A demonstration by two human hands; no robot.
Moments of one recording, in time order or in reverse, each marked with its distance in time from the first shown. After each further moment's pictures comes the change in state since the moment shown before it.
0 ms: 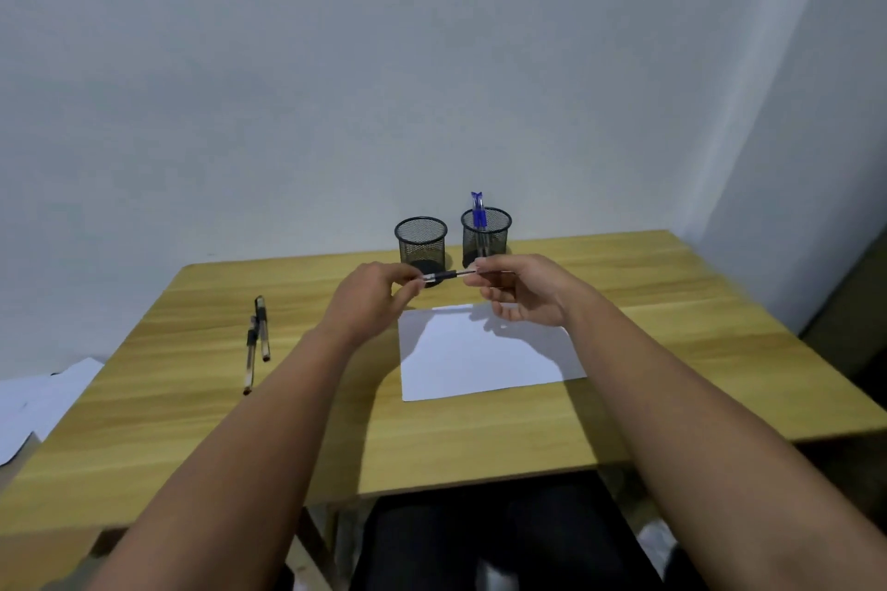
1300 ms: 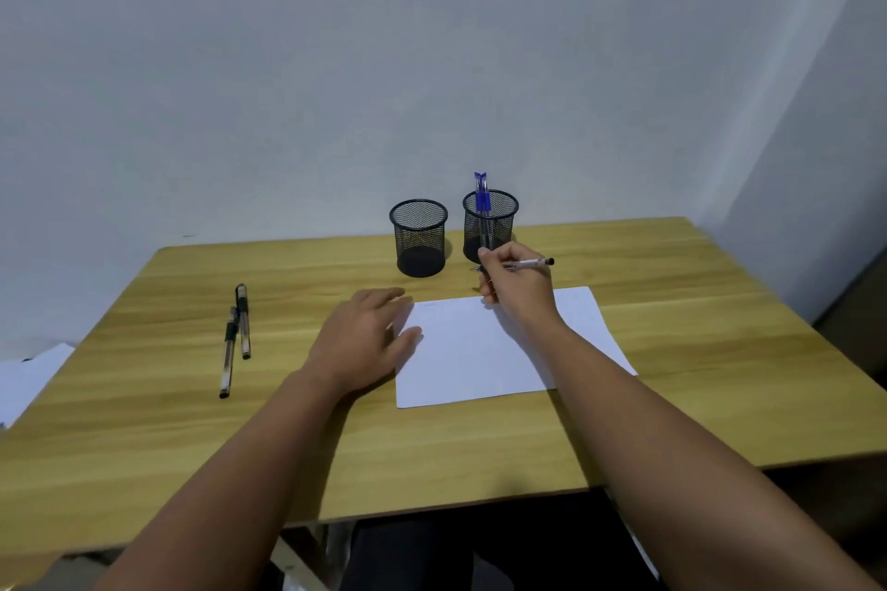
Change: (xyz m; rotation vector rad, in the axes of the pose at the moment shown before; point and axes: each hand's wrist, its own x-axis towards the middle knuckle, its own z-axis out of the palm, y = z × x) left_hand -0.035 -0.050 0.050 0.246 -0.082 0.076; right_hand 0.063 0.054 0.013 0.013 0.409 -0.458
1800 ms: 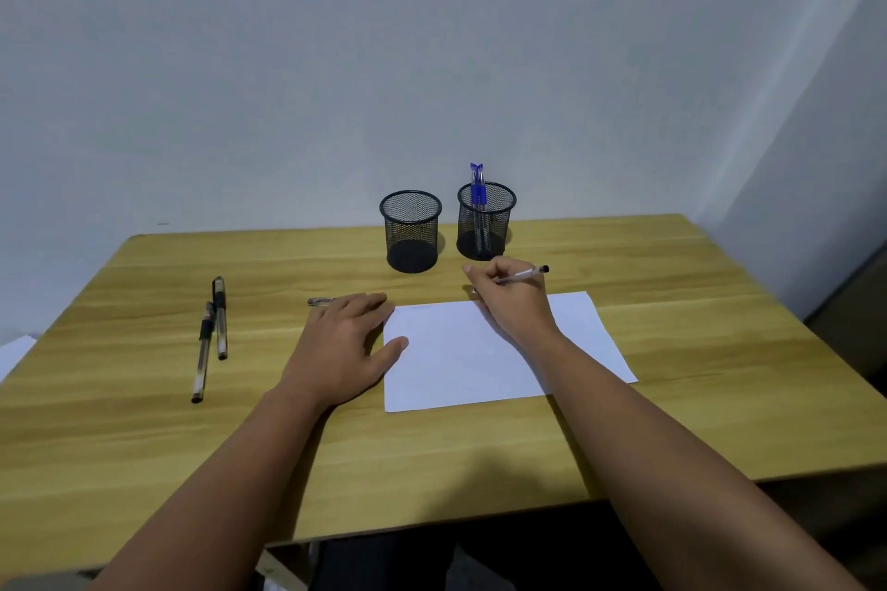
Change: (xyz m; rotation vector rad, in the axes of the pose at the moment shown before) left_hand -0.011 -0.008 0.016 -0.038 0.002 -0.091; right_hand 0.014 0.035 -0.009 -0.122 -0.102 -0.024
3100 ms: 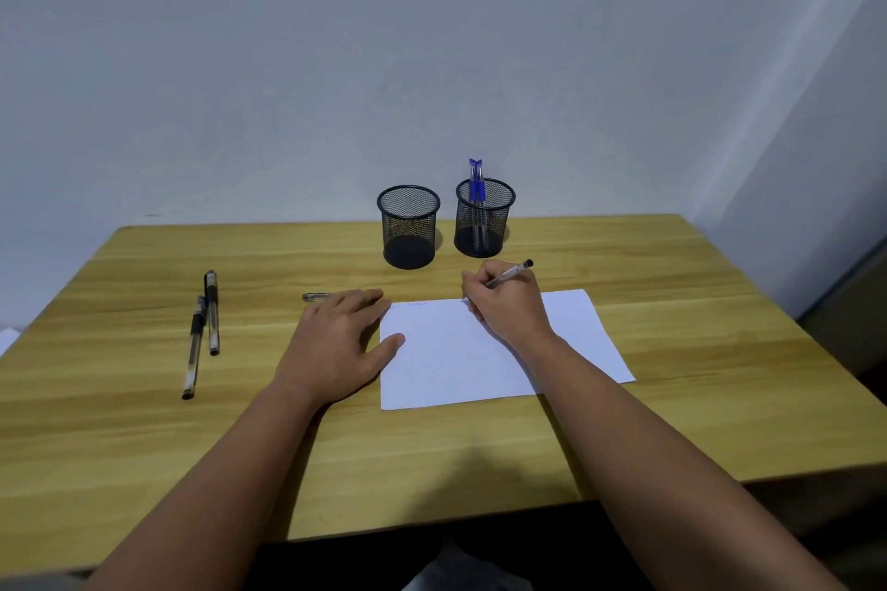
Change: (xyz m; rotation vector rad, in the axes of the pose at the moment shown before) left_hand -0.001 0.001 -0.002 -0.005 -0.013 -0.025; right_hand -0.002 0.009 -0.001 -0.258 0.026 -0.050
